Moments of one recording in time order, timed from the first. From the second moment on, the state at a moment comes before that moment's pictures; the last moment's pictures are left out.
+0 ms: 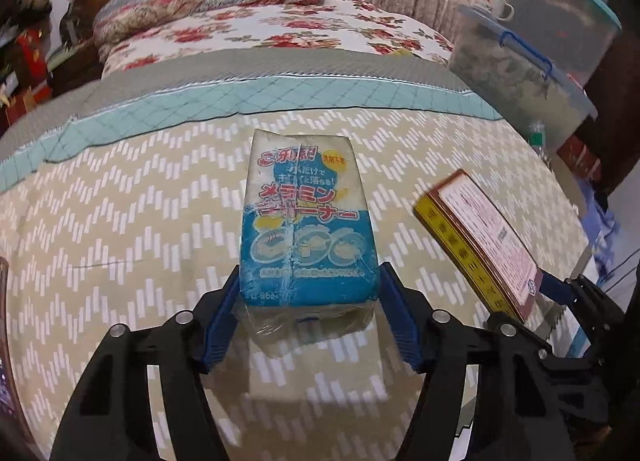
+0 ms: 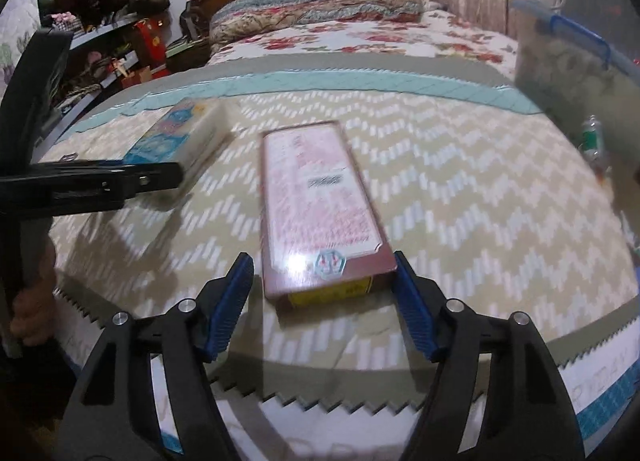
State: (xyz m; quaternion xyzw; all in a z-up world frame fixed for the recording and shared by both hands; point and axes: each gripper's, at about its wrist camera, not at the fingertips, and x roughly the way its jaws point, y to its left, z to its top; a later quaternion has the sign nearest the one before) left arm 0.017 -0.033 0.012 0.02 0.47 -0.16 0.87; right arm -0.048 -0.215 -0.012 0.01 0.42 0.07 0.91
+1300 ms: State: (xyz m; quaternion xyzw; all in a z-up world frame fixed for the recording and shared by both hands) left arm 0.014 -0.095 0.029 0.04 0.46 -0.24 0.86; right arm -0.055 -0.262 0.002 0.06 0.36 0.01 0.93
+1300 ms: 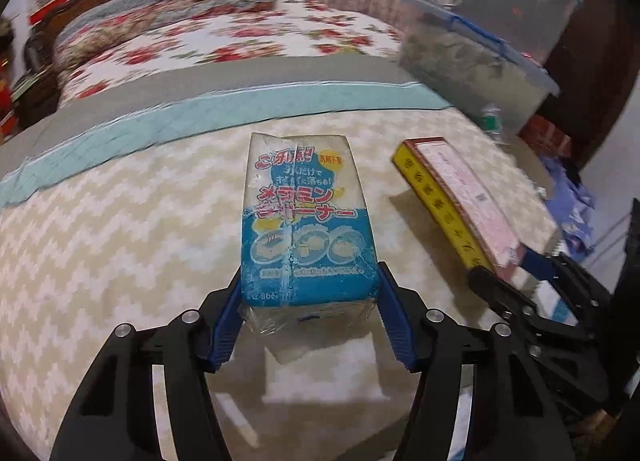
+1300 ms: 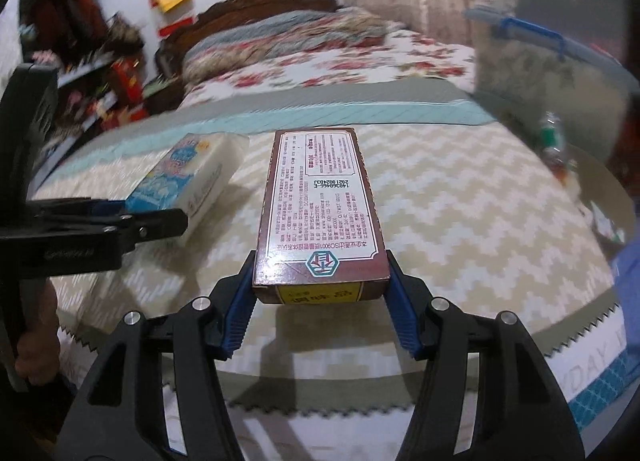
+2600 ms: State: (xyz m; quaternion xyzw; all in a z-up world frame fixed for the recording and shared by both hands) left arm 0.068 -0.522 0.018 0.18 0.47 -0.44 0.74; right arm -0.130 -0.570 -0.012 0.32 0.23 -0.26 0.88
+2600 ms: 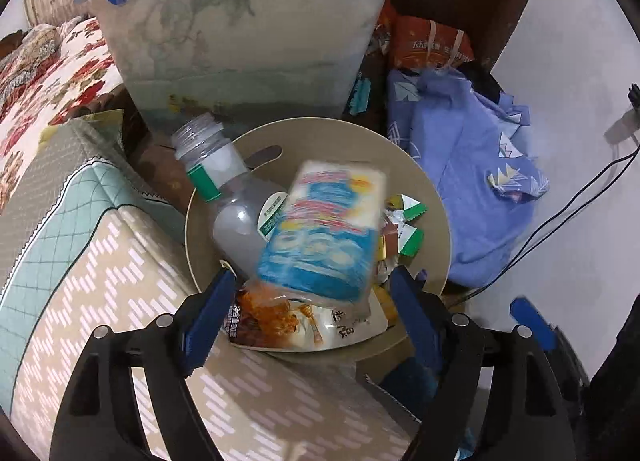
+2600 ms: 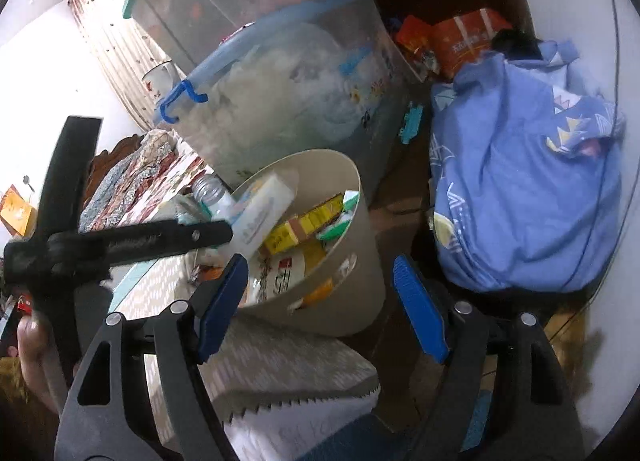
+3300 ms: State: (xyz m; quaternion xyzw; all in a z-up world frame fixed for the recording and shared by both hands) left arm 0.041 -0.311 0.059 0.11 0.43 -0.35 0.83; right arm -0.122 -0.460 0.005 0.30 0.27 -0.15 0.90
